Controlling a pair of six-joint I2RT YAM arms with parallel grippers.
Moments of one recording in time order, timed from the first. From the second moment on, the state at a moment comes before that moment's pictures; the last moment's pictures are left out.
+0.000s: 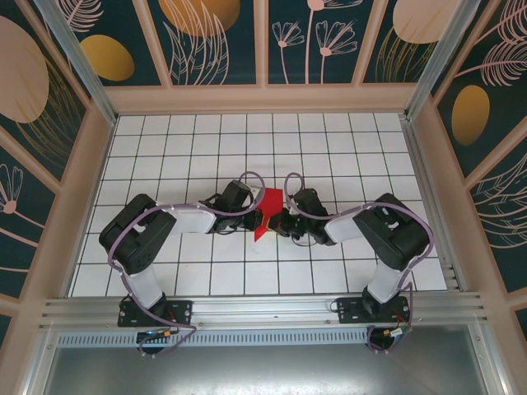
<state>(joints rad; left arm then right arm) -0.70 1.78 0.81 0.07 0.24 -0.43 0.67 1.75 0.57 0.46 -0.49 1.06</state>
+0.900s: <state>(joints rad) -0.70 1.79 0.83 0.07 0.25 -0.42 0.60 1.75 0.63 0.39 -0.50 1.01</state>
